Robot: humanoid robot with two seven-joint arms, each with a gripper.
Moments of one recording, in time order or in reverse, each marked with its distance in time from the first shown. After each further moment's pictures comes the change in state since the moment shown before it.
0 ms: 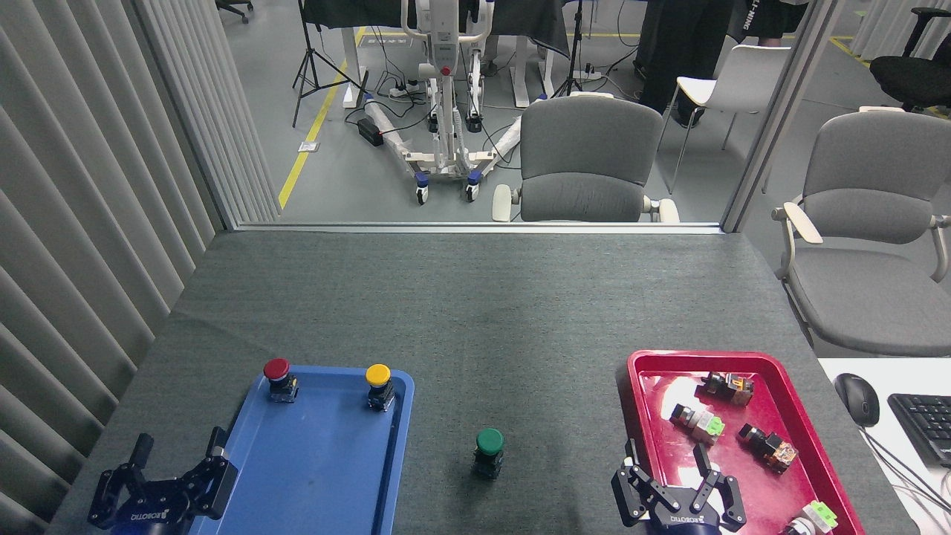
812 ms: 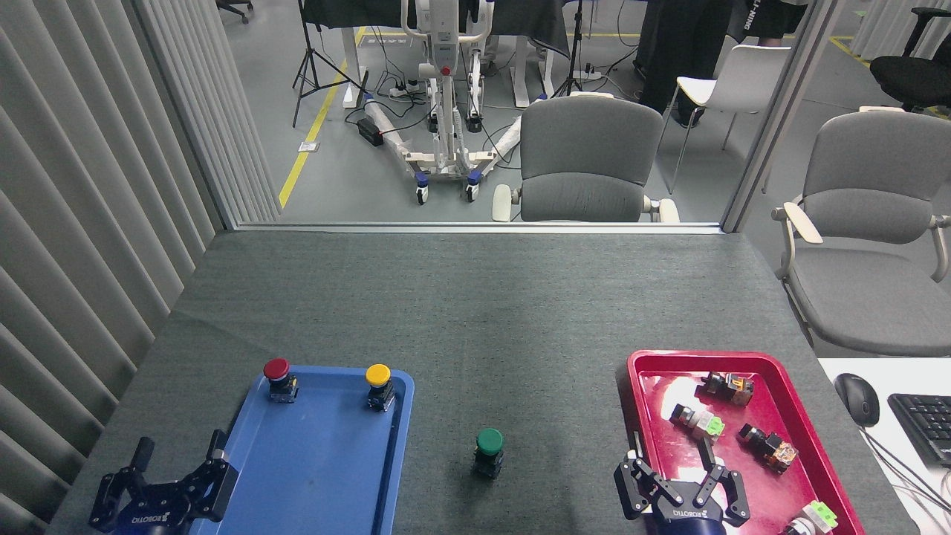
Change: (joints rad) left arm 0.003 -0.005 0.000 0.006 0.007 0.000 0.001; right arm 0.000 0.004 -0.006 -0.034 0.002 0.014 0.008
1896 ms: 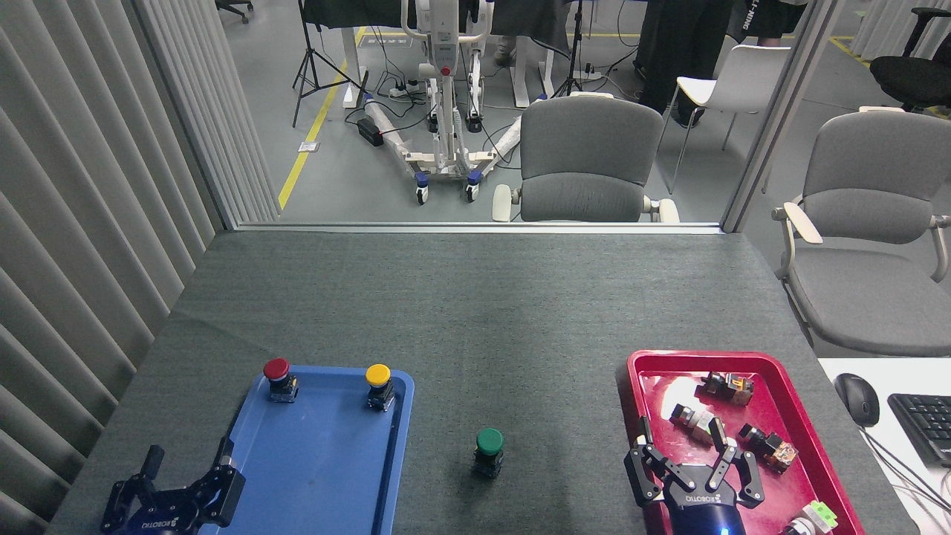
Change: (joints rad) left arm -0.015 -0.016 -0.002 0.056 -0.002 -0.019 0.005; right arm -0.010 -0.059 0.016 -0.048 -0.004 -0.004 -0.002
